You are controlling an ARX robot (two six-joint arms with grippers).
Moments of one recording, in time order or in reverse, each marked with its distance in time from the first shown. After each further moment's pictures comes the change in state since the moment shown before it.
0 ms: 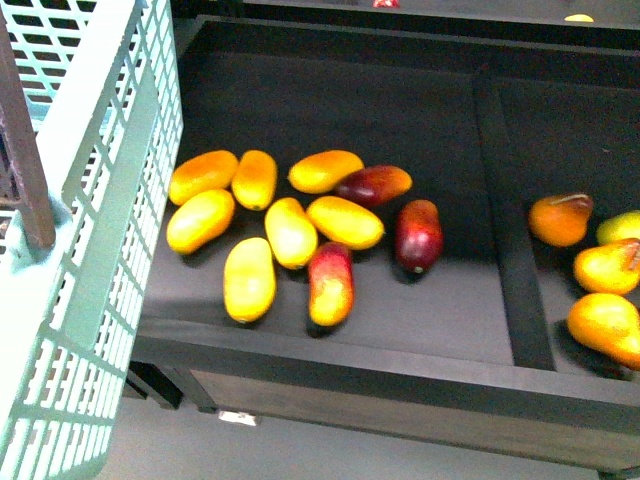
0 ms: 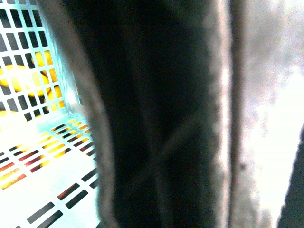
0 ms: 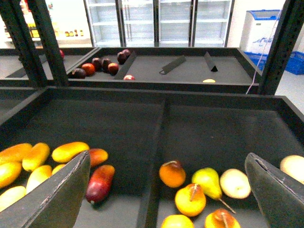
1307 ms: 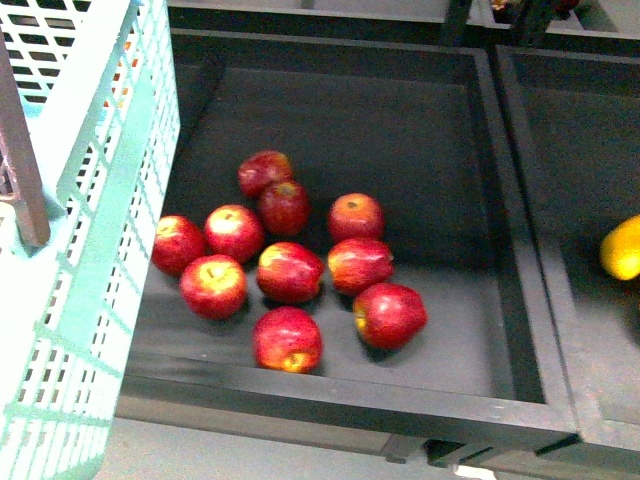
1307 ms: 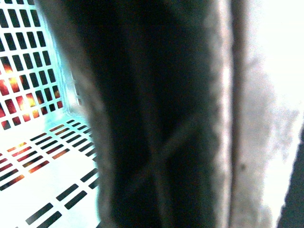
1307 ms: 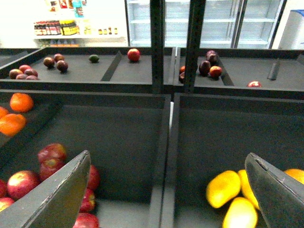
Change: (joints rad) left arm 0.001 0.000 0.002 0.000 -0.003 0.002; right arm 0.000 0.001 0.000 0.000 -0.002 0.000
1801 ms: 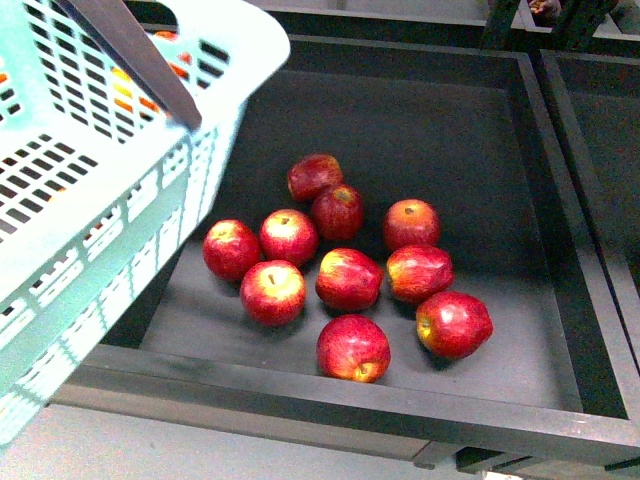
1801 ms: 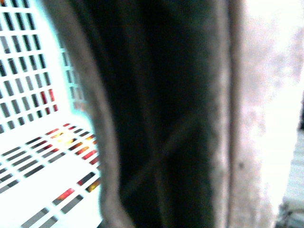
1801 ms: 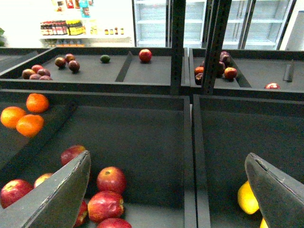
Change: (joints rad) left arm 0.004 0.141 0.132 -0.137 0.293 0.399; right arm -0.001 0.000 0.000 0.000 -0.003 0.000
